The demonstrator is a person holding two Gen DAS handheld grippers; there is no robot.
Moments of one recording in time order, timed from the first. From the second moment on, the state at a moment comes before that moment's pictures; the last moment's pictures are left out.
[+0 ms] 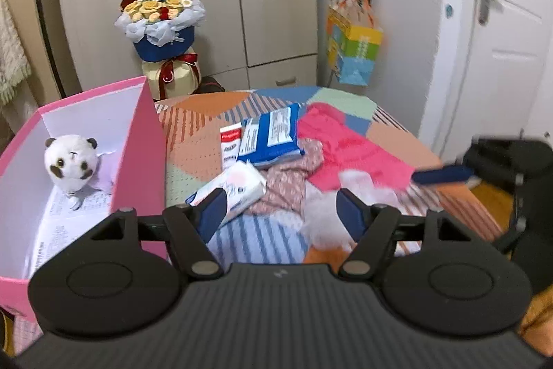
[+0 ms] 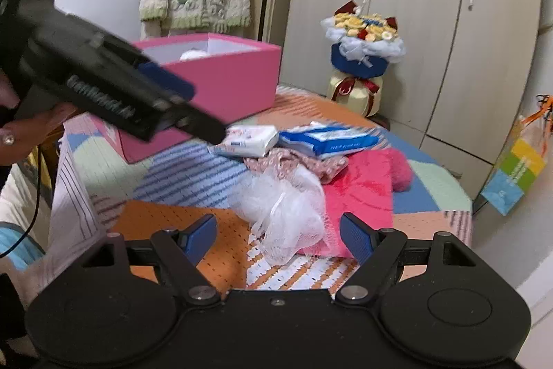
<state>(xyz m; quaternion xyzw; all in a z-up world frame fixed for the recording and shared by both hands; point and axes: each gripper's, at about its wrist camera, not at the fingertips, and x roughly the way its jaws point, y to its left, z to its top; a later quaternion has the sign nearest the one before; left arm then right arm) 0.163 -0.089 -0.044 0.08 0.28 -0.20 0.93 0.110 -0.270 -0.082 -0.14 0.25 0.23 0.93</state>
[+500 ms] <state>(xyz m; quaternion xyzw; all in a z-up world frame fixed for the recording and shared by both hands) 0.230 -0.111 -0.084 0.04 0.30 -0.03 0.95 0.149 -0.270 -0.104 -0.13 0.27 0.24 0.92</state>
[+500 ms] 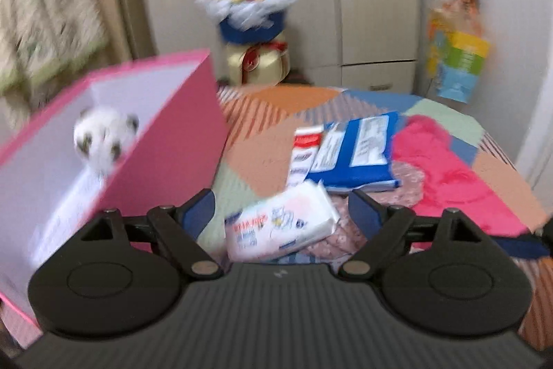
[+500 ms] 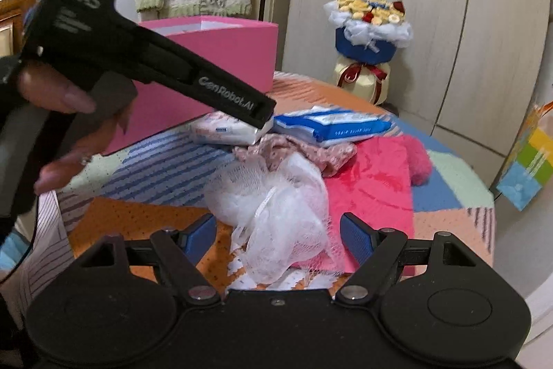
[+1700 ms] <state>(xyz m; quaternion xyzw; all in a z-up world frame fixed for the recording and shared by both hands) 0.240 -0.102 -0.112 -0.04 0.30 0.03 0.95 0.154 -0.274 -0.110 -0.04 0.27 0.21 0.94</state>
